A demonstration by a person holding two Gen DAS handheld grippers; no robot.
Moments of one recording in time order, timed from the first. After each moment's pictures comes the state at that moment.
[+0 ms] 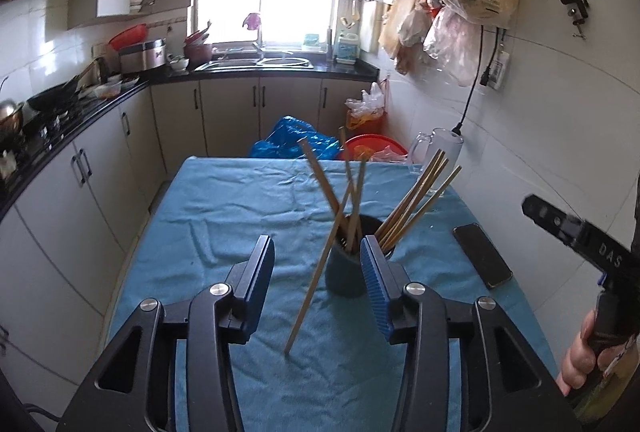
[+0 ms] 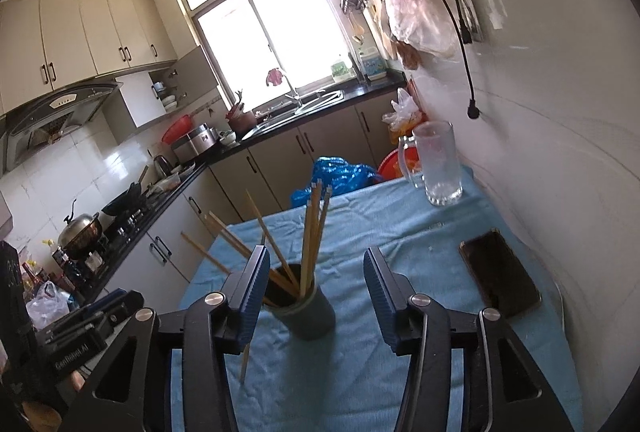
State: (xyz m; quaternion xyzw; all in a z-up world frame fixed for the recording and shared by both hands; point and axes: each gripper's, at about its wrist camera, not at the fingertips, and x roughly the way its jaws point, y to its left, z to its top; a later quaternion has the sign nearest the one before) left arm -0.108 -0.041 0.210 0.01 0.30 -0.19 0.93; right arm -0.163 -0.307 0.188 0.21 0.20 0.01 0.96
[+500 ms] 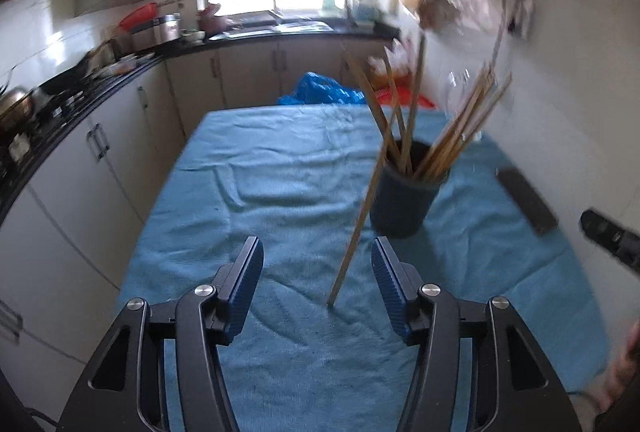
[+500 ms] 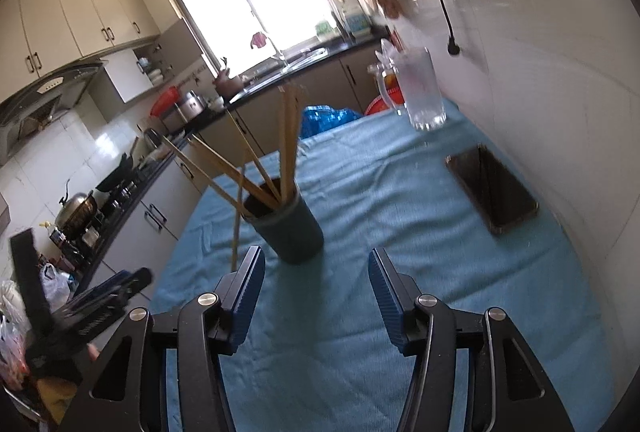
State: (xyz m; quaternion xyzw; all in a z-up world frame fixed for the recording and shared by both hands) left arm -0.097 -0.040 0.130 0.07 0.35 -0.16 0.92; right arm -0.192 -0.293 0.120 0.24 0.27 0.01 0.93
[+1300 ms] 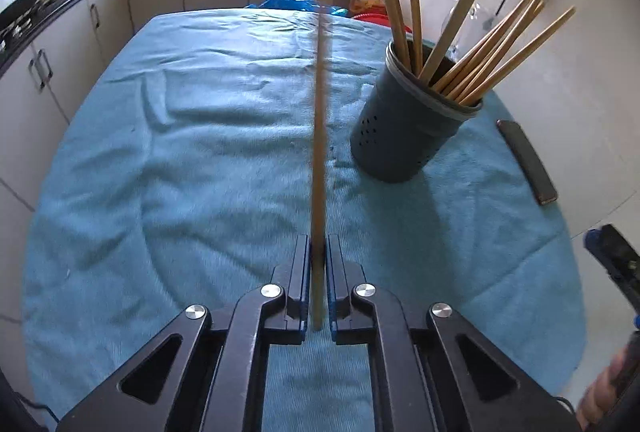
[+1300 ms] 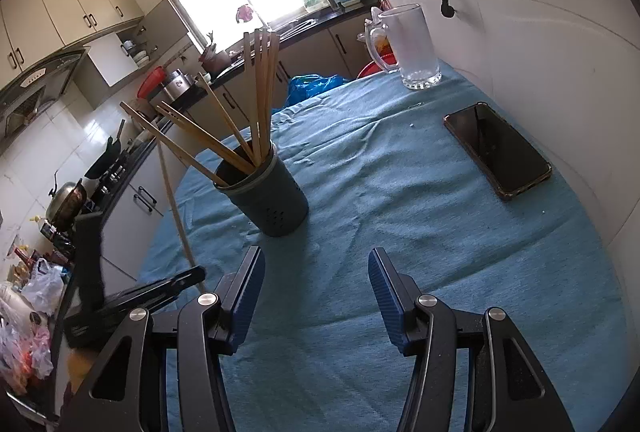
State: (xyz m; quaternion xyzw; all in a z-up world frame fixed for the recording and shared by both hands) left arm -0.040 -0.055 0.052 0.00 0.49 -0.20 0.85; right arm -0.165 -0.293 0.084 0.25 0.31 0.01 0.92
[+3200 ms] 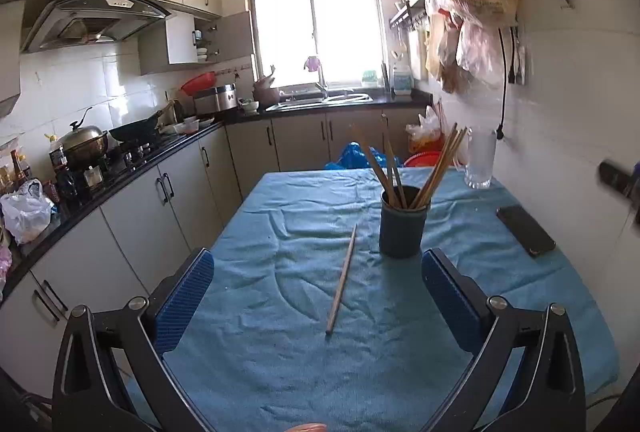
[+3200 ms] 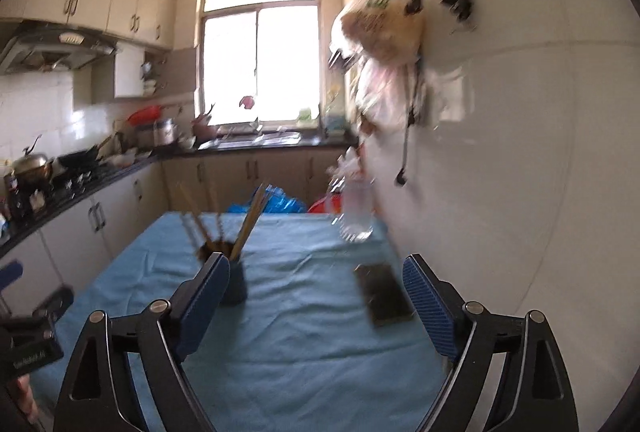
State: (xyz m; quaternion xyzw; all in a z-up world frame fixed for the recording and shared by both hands) left arm -0.247 -0.051 0.183 0.07 0.21 -0.05 0.97; right arm -0.295 -0.281 0.185 0.04 0.14 -0.10 0.98
